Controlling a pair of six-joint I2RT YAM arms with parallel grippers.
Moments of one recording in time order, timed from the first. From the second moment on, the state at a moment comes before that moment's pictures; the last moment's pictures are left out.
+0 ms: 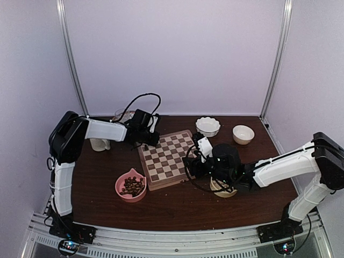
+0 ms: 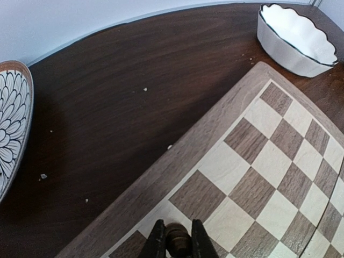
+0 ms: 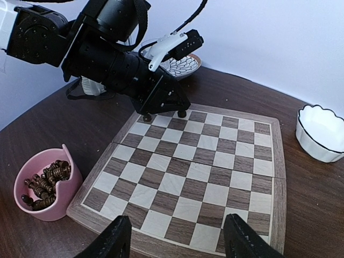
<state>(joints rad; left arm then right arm) -0.59 2.14 1.46 -0.03 -0.03 -0.11 1.01 1.55 0.70 0.53 0.32 0.19</state>
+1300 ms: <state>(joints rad) -0.57 2.18 1.57 -0.13 0.03 -0.14 1.01 1.55 0.69 0.54 0.26 0.18</state>
